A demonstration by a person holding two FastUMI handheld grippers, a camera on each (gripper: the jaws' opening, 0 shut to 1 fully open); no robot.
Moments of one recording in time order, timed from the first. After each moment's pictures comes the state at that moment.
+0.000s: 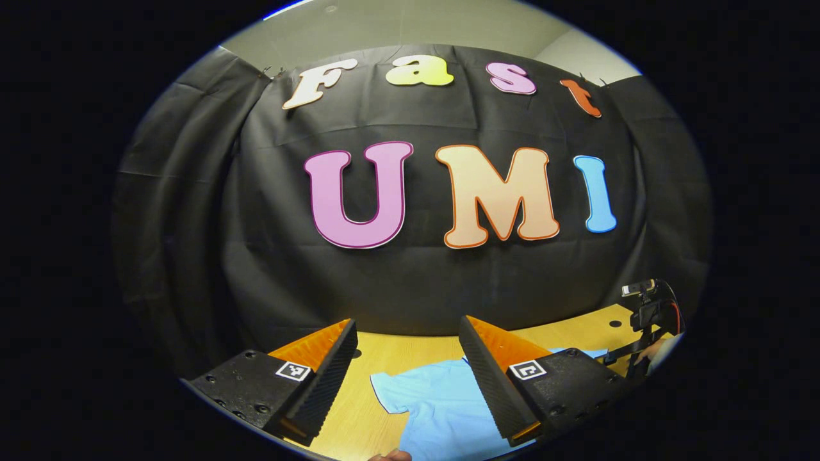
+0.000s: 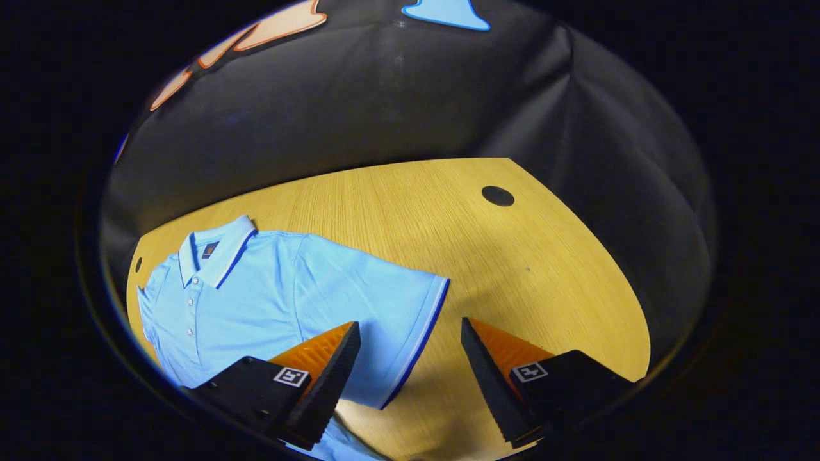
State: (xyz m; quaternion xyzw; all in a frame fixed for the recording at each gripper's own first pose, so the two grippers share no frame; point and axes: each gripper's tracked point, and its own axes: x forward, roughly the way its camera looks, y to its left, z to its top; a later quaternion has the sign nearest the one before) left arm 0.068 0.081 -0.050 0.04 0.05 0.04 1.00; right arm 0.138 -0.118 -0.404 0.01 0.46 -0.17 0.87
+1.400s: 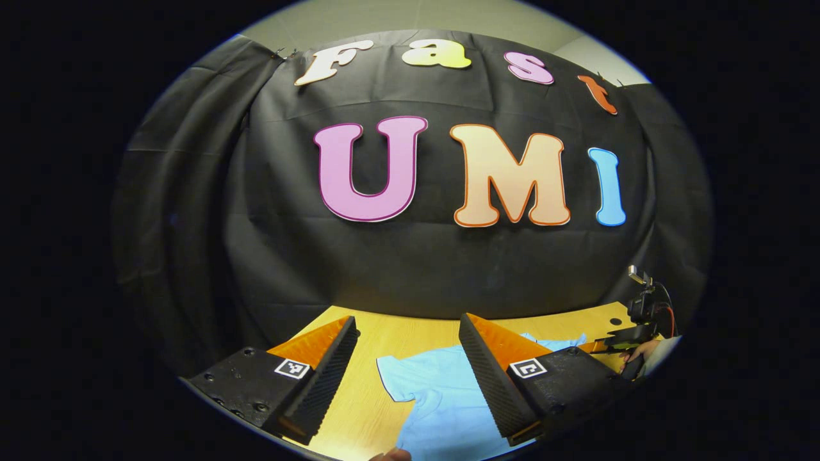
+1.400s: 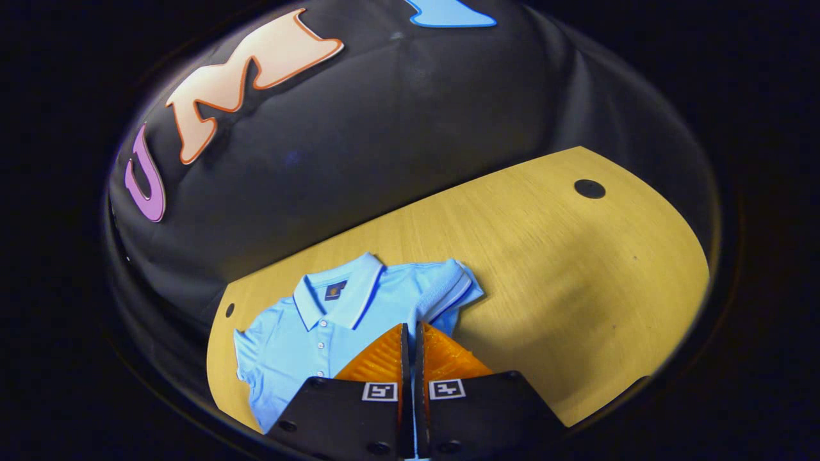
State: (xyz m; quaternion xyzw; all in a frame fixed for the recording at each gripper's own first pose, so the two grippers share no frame) left arm 0.066 0.094 -0.080 0.01 0.10 0.05 0.99; right arm 0.183 0.025 -0.369 0.17 0.41 -0.02 0.90
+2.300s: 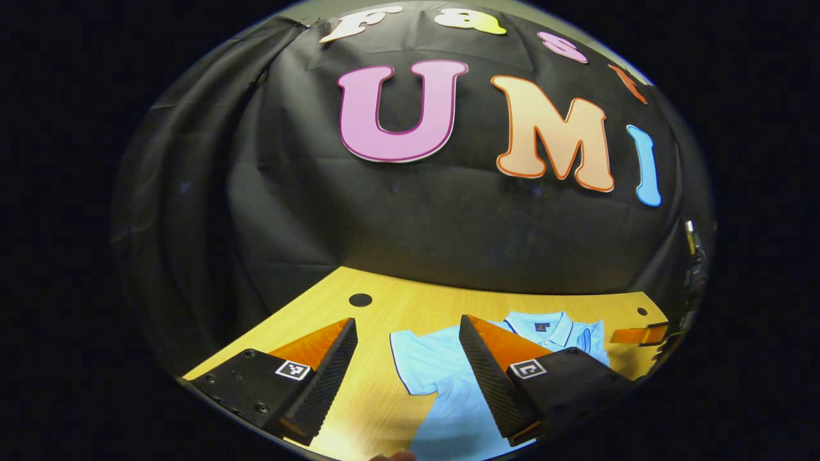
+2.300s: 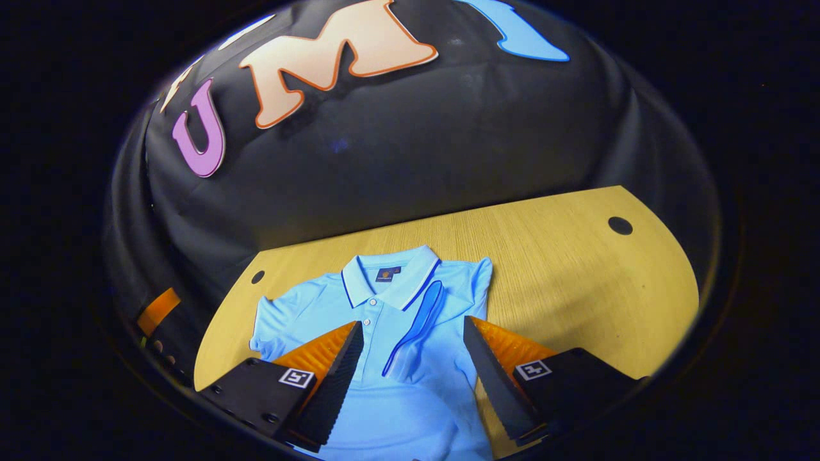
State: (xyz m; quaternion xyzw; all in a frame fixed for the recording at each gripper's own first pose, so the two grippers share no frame) left arm 0.119 0.136 -0.197 -0.03 0.18 0.08 0.98; right arm 0.146 0.061 -0.324 0.09 0.38 0.07 0.92
